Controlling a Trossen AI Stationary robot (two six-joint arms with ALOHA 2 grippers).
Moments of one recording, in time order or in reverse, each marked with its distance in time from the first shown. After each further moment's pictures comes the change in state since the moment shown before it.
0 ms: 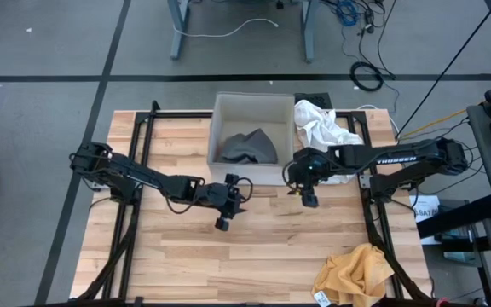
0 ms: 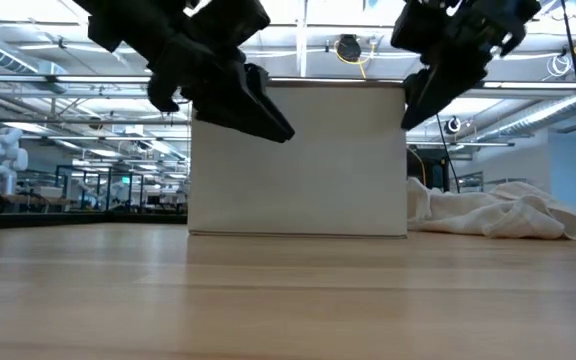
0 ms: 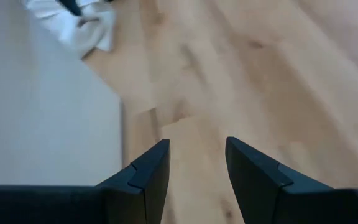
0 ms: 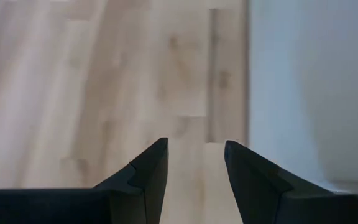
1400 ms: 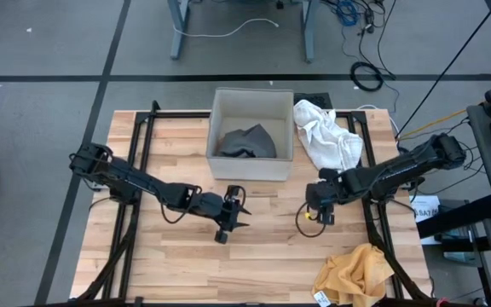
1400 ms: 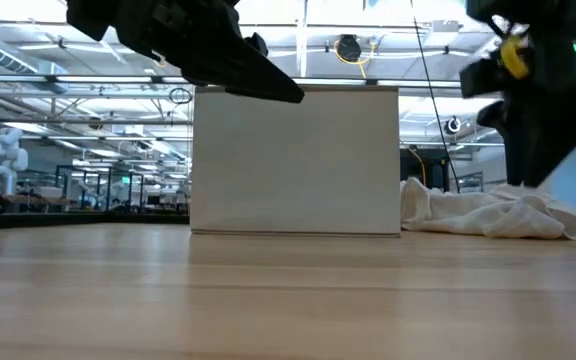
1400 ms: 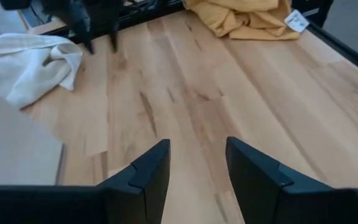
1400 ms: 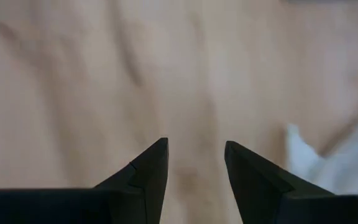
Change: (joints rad) left arm -0.110 0.004 -0.011 0.142 0.054 -0.125; right arm 0.326 -0.007 -0.123 -0.335 0.338 0.434
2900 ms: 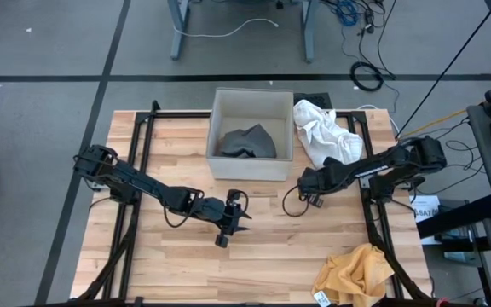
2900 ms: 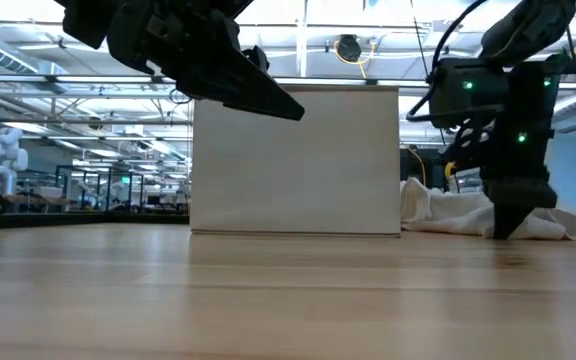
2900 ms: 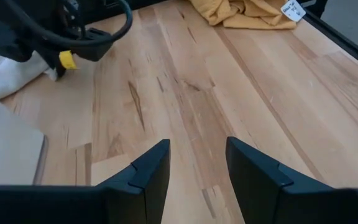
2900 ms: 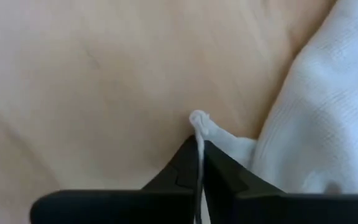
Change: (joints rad) left arm -0.016 0.045 0.001 0.014 -0.005 -0.032; right arm -0.225 0.238 -0.111 0.126 0.140 0.136
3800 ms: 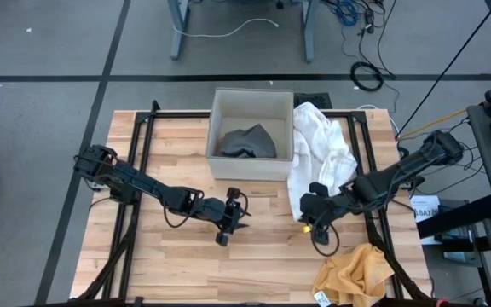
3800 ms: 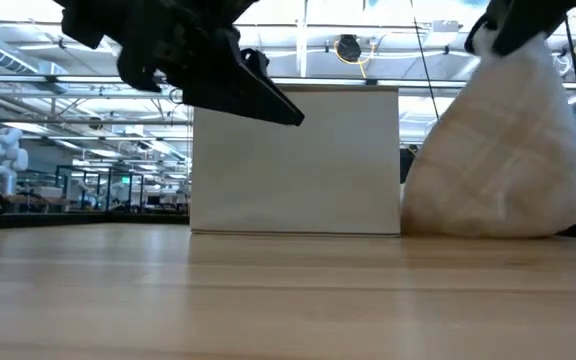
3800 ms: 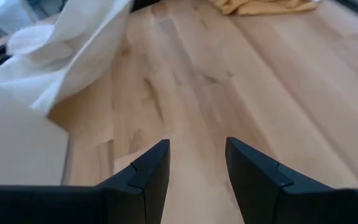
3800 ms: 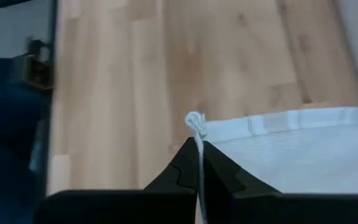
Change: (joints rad) left arm 0.000 0.006 0.000 -0.012 -0.070 0.082; right arm 0.437 -0.244 0.341 0.069 -0.195 0.066
